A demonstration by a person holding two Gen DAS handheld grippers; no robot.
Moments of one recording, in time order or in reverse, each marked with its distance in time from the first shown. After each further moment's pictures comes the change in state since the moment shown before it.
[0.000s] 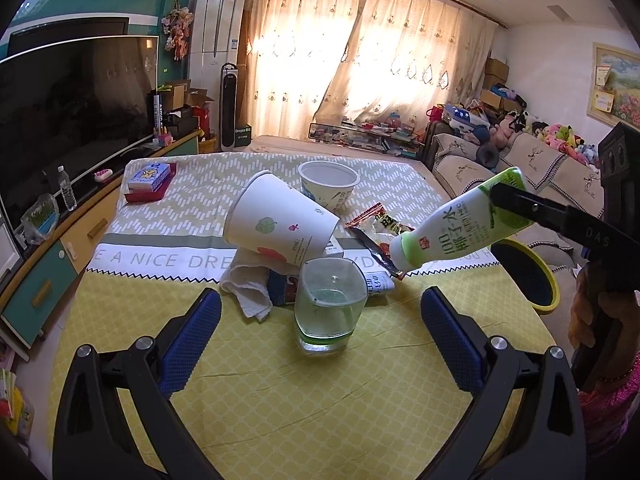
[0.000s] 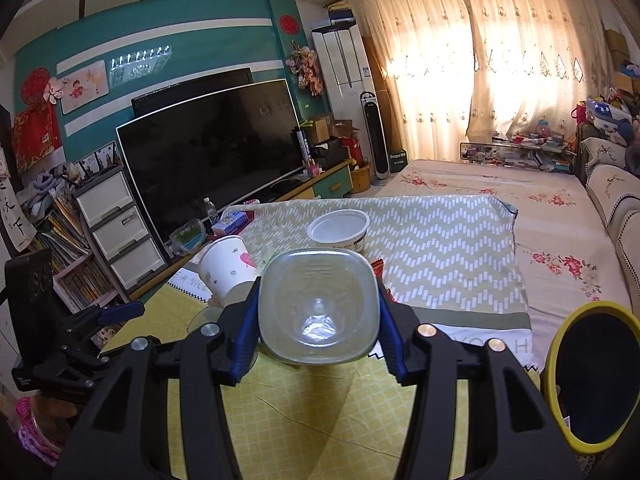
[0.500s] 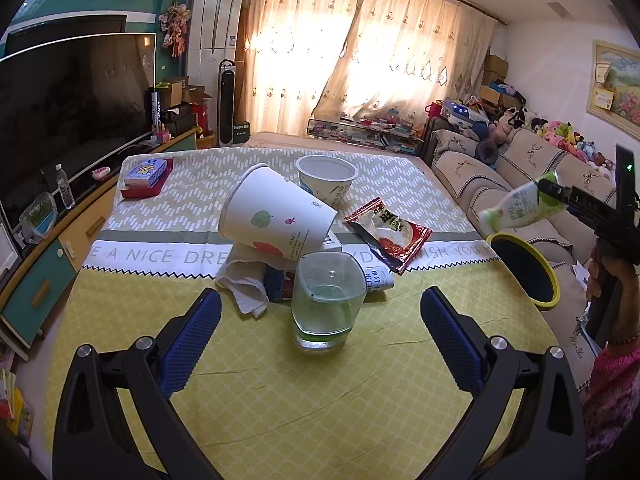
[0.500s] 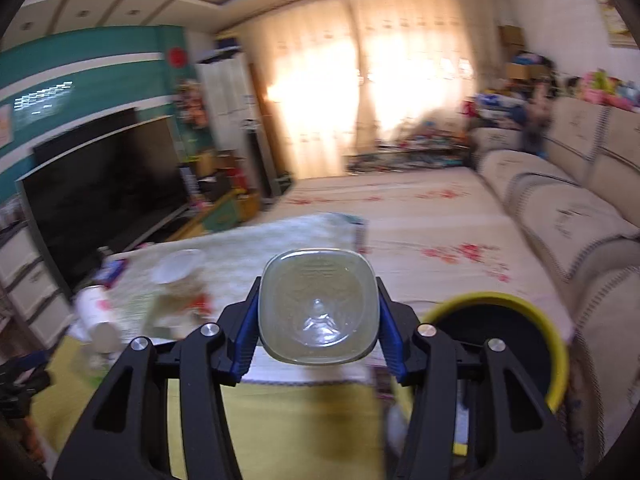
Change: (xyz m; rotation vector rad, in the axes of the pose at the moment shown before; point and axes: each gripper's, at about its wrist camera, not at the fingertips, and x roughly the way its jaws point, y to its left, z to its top) left arm 0.007 0.000 -0.003 0.004 0.017 -0.004; right arm -0.057 -0.129 -0.002 0.177 -0.090 -0.433
